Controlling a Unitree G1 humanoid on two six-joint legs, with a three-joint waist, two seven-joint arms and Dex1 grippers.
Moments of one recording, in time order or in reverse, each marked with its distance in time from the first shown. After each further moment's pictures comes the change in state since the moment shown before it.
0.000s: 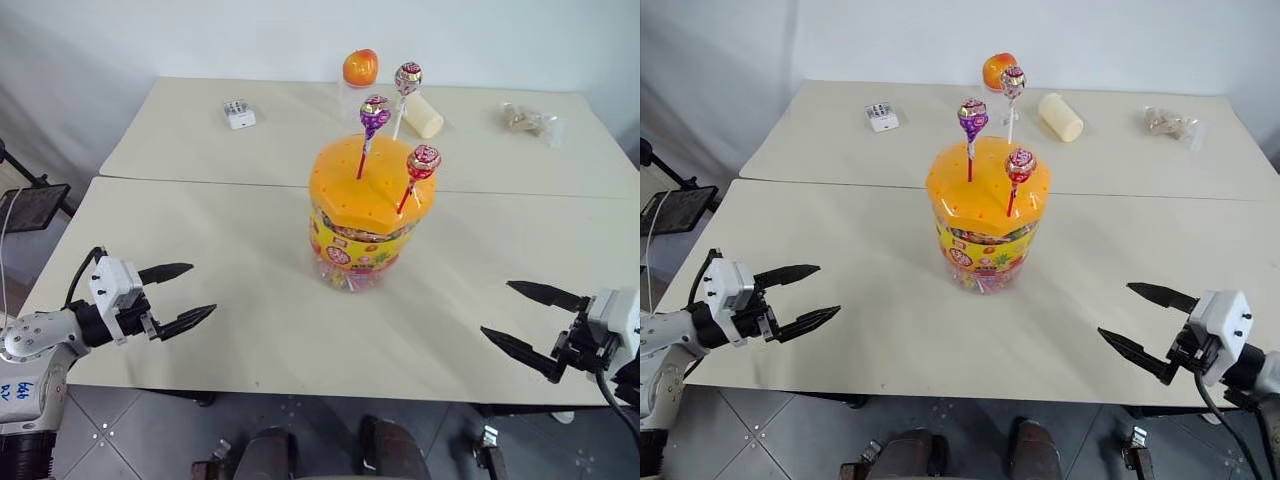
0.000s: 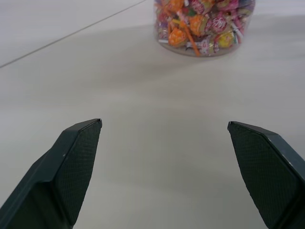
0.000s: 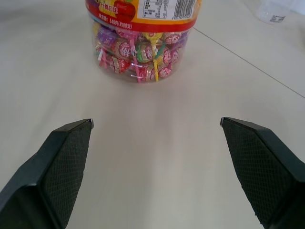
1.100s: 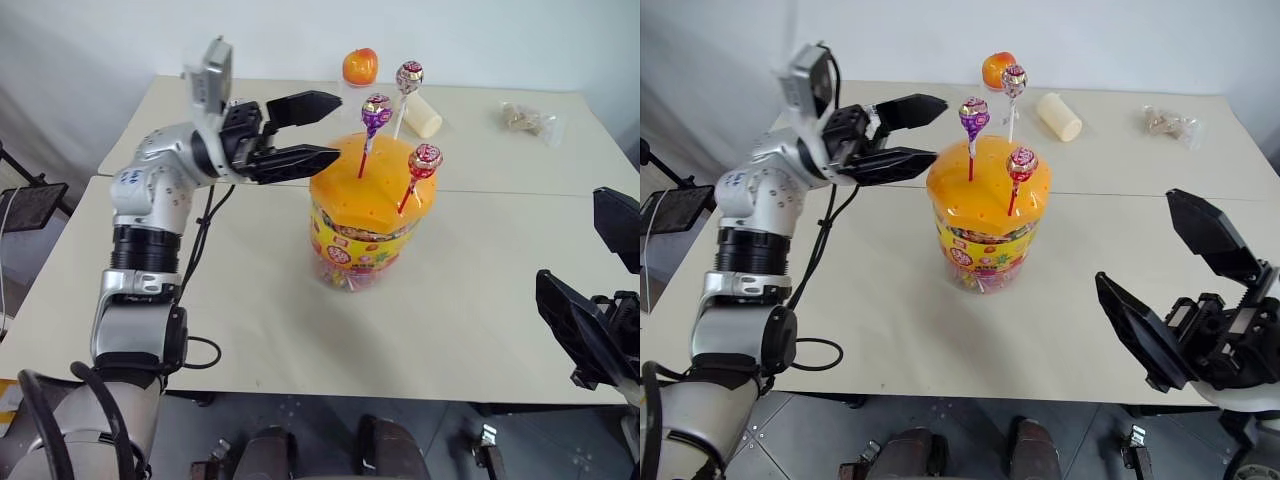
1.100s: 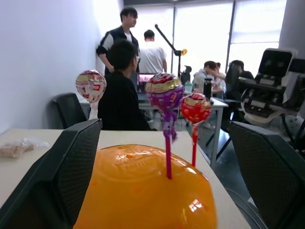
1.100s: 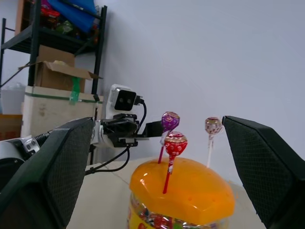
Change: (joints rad) left arm -1.120 -0.355 -0.309 0.510 -0.139 0.273 -0.265; right arm -0.036 0.266 -0.076 -0.623 0.487 -0.023 -0.400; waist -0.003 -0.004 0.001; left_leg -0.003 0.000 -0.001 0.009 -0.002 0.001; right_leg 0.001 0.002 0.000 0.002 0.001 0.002
